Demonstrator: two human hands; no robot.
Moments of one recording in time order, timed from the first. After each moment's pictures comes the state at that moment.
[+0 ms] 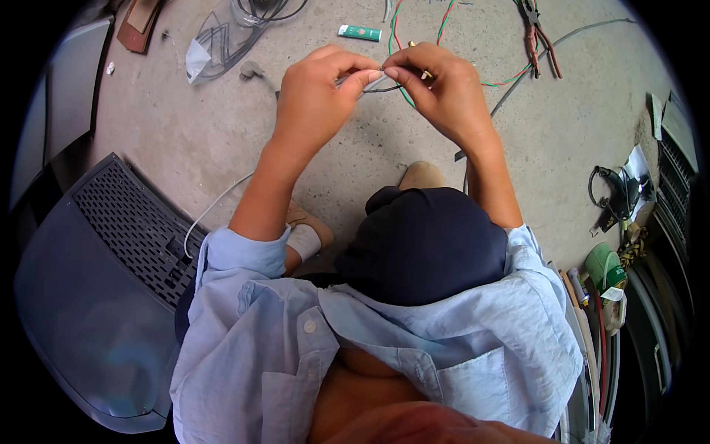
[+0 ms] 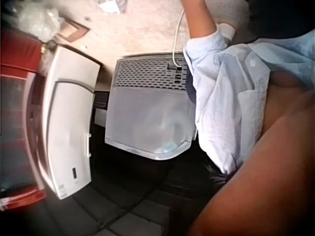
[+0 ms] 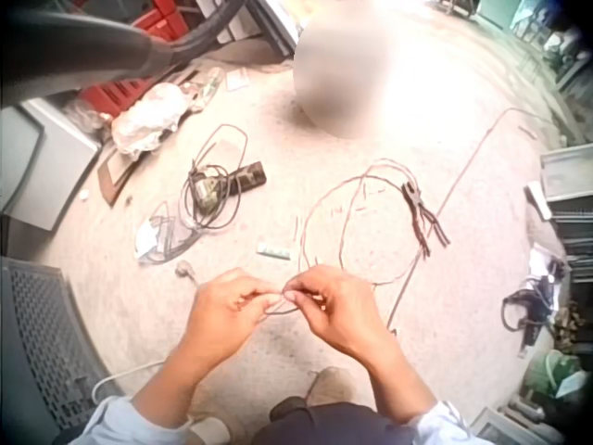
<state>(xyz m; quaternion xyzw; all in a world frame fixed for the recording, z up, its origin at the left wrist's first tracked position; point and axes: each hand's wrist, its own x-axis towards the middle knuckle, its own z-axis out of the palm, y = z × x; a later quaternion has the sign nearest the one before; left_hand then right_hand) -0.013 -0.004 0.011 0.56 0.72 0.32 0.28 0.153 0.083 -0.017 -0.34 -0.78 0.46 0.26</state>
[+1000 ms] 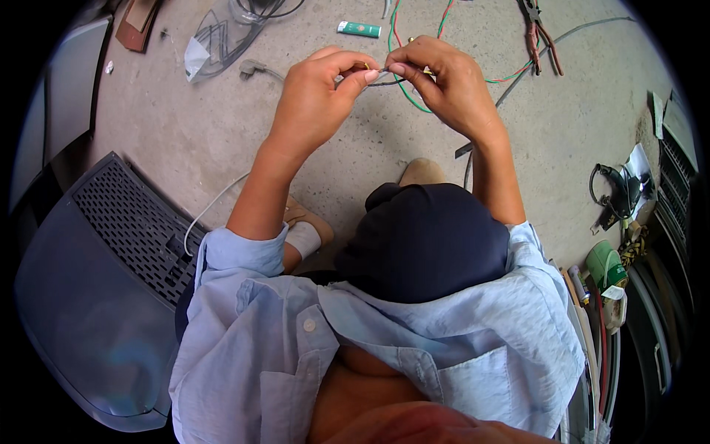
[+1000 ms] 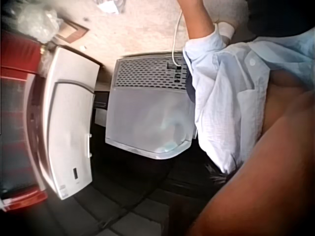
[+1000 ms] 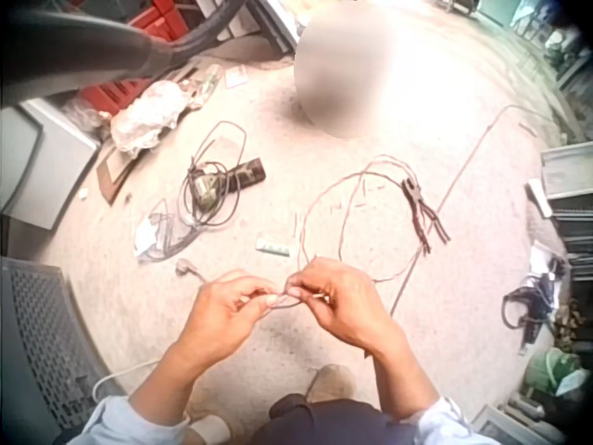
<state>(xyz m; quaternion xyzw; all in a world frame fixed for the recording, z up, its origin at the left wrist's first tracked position) -0.014 -0.005 0.013 0.53 0.70 0.33 0.34 0.158 0.094 -0.026 -0.30 -0.80 0.46 0.24</state>
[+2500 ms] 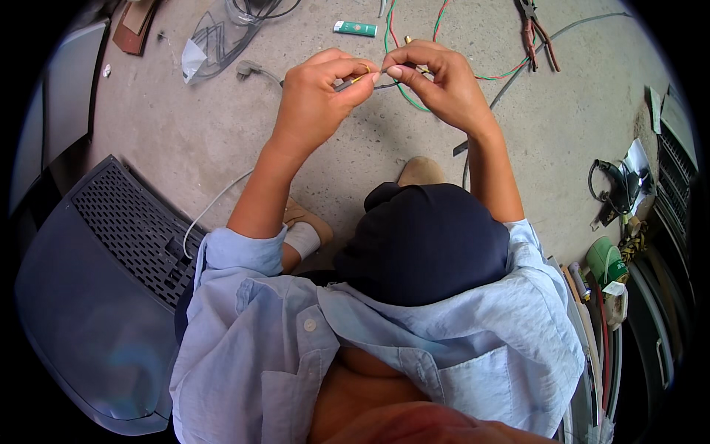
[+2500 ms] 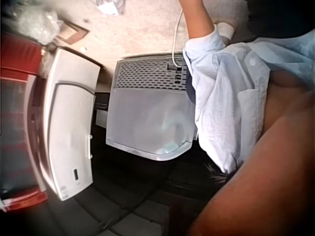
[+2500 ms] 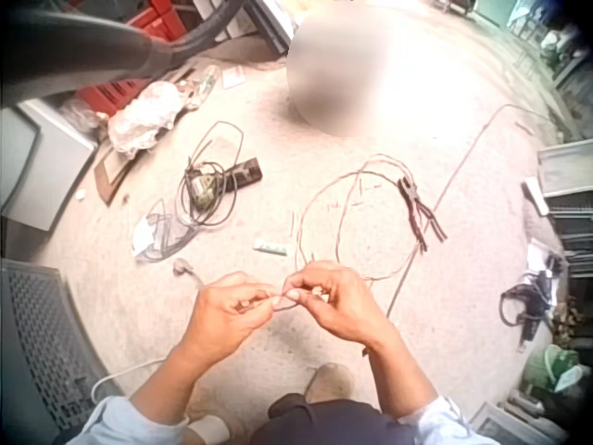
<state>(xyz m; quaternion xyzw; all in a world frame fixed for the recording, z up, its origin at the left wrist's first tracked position) -0.009 -0.009 0.008 0.54 0.70 0.34 0.32 0.163 0.091 -0.036 -0.28 -0.75 0.56 0.22</state>
